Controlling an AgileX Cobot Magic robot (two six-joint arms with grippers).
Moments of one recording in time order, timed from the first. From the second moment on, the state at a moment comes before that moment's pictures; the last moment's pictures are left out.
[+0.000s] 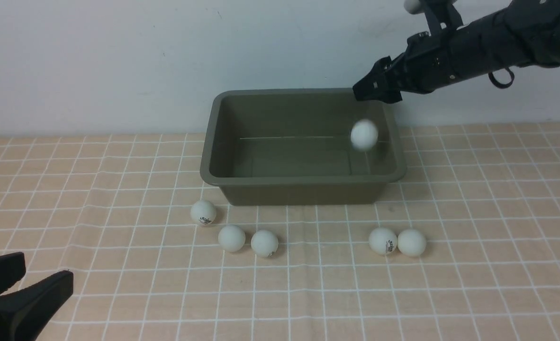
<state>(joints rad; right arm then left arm) 0.17 1.99 -1.69 0.81 0.80 -0.81 0.02 0.41 -0.51 -0.60 0.71 0.59</state>
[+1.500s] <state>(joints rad) 0.15 1.73 -1.15 0.38 0.87 -0.85 0.02 0.41 -0.51 -0.60 0.67 0.62</state>
